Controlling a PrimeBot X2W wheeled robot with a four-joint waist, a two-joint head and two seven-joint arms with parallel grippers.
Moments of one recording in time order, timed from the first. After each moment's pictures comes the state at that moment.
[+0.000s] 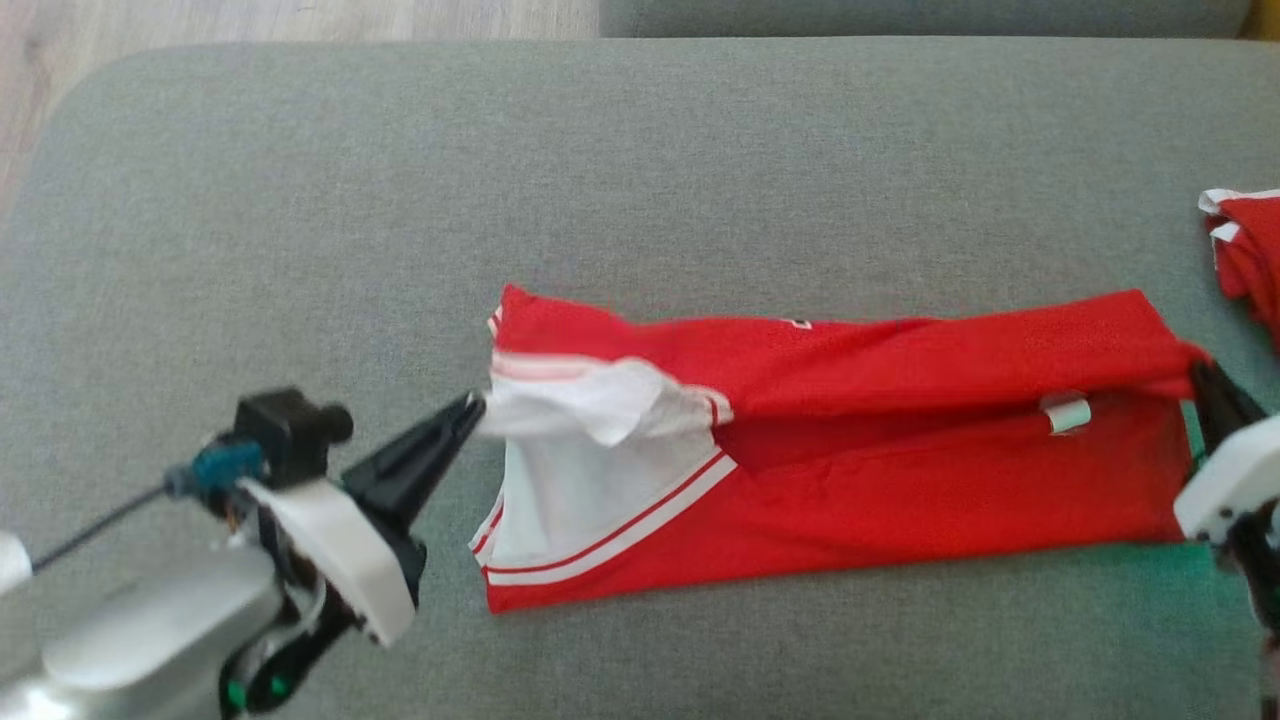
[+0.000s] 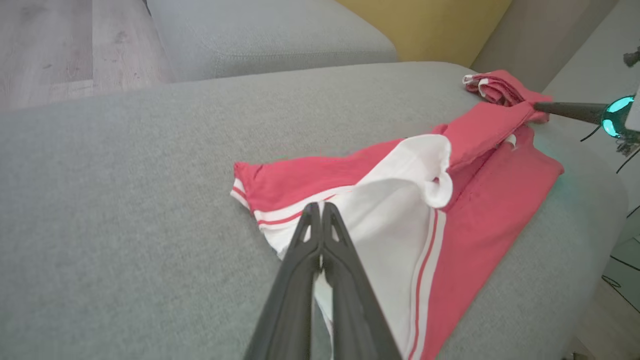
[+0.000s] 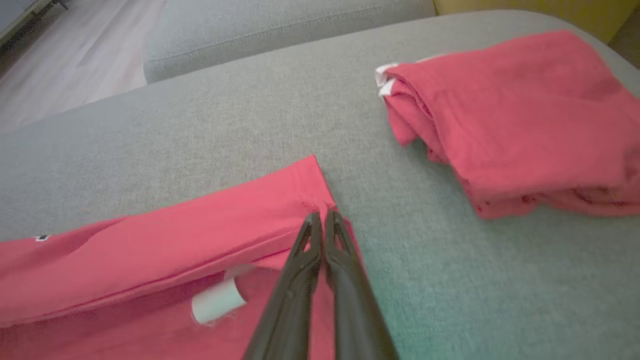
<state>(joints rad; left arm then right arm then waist) -0.72 0.76 -1.32 0.06 -1.13 0.02 -0.13 -0.17 -0.22 -0.23 0.20 0.35 0.12 0.44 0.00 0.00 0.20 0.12</state>
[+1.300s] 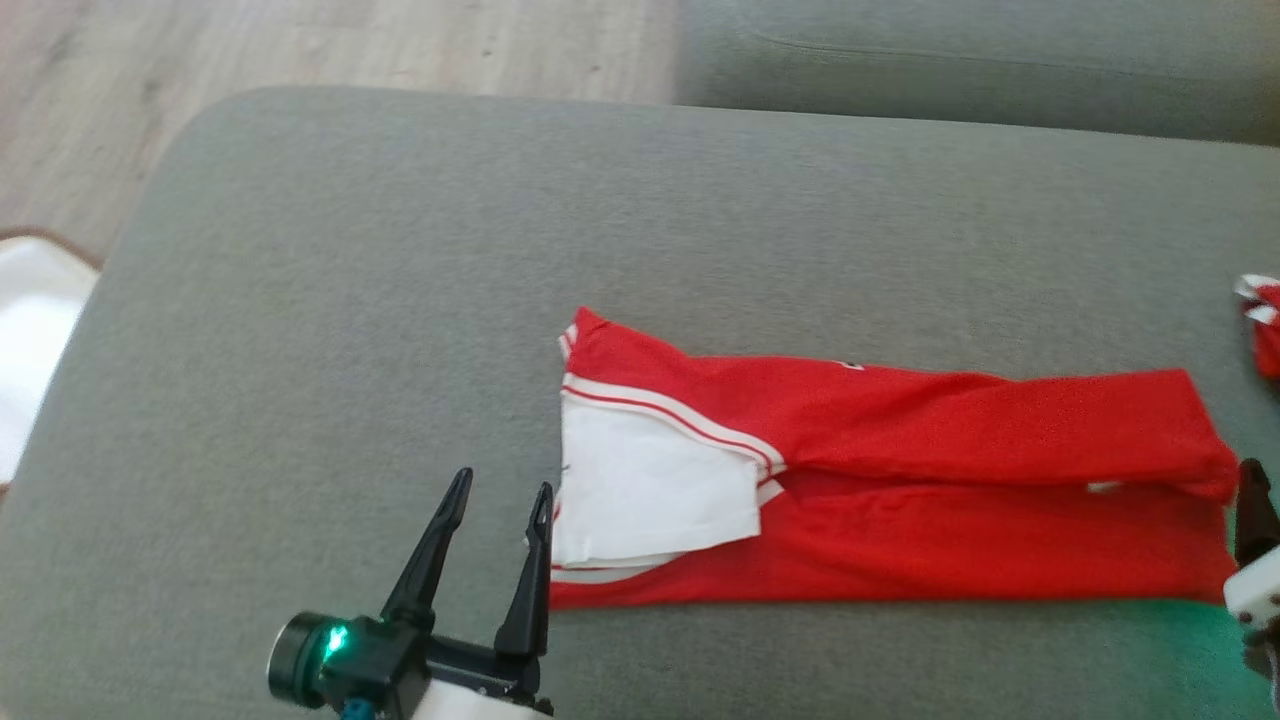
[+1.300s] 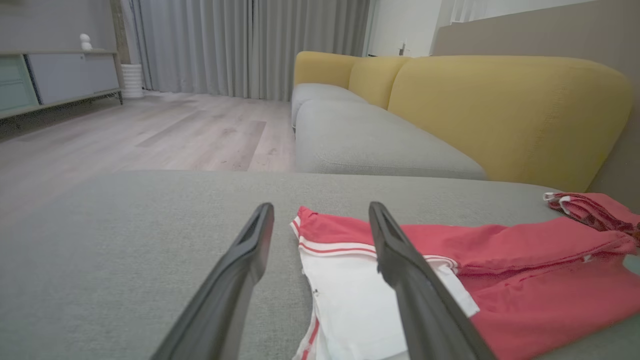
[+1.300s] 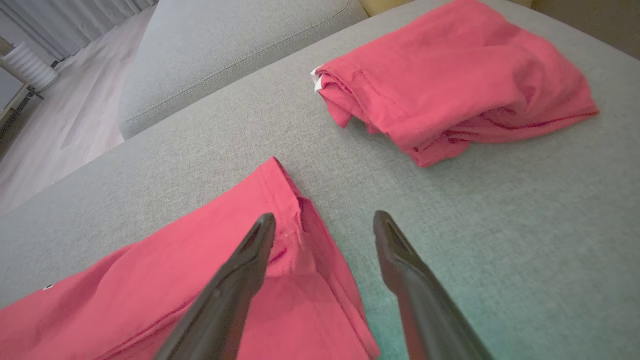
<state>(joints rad) -0.05 0.34 -0.70 -0.03 -0.51 0.31 -0.25 -0.05 -0.04 -0.51 0.17 0.32 0.12 0.40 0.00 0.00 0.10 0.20</state>
